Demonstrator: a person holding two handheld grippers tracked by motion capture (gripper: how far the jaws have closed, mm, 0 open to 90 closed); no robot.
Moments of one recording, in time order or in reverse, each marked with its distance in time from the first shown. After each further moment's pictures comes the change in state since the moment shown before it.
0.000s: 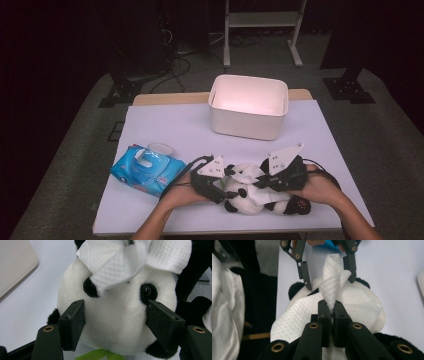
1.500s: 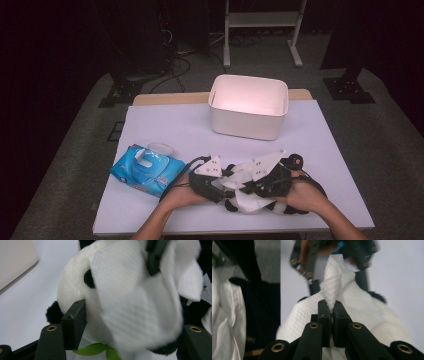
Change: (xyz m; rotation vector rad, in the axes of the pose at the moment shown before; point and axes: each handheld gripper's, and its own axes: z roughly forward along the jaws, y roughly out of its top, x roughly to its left) left arm 0.003 -0.009 0.003 -0.035 -0.013 -0.045; right arm 0.014 0.021 0.026 0.009 -0.004 0.042
